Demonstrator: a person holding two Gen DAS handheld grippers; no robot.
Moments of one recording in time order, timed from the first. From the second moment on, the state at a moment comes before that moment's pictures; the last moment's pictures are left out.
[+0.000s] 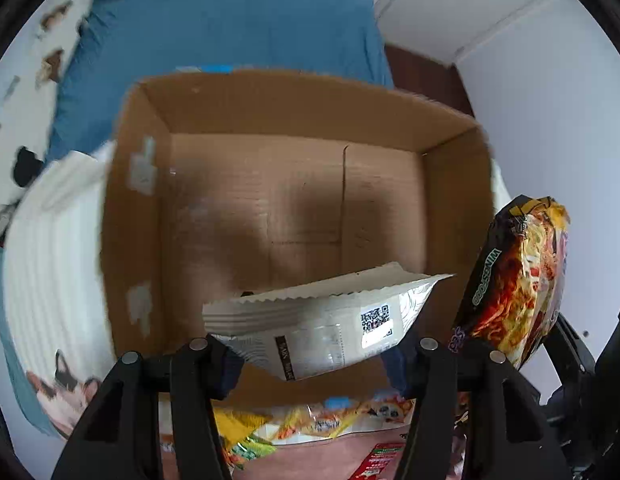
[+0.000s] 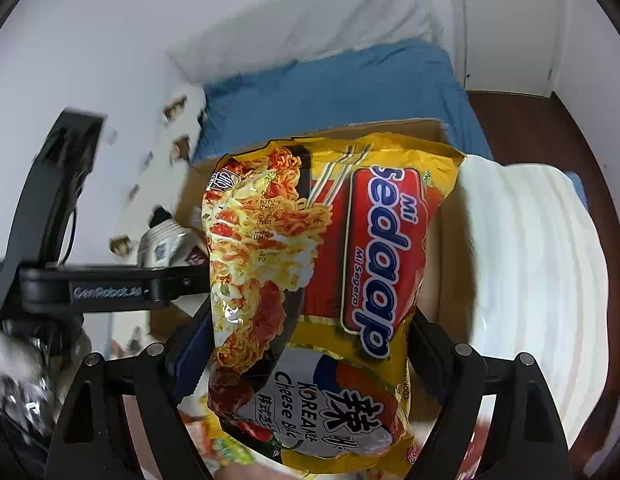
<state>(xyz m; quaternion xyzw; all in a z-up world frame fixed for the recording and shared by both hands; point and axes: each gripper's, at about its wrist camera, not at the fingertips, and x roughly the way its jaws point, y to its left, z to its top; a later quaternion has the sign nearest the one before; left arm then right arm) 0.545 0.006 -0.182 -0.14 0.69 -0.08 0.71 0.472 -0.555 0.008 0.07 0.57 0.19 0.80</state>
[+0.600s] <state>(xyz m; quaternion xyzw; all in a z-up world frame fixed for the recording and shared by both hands) 0.582 0.030 -0.237 -0.13 0.71 -0.05 0.69 0.580 -0.463 -0.101 0.01 0.65 0.14 0.74</state>
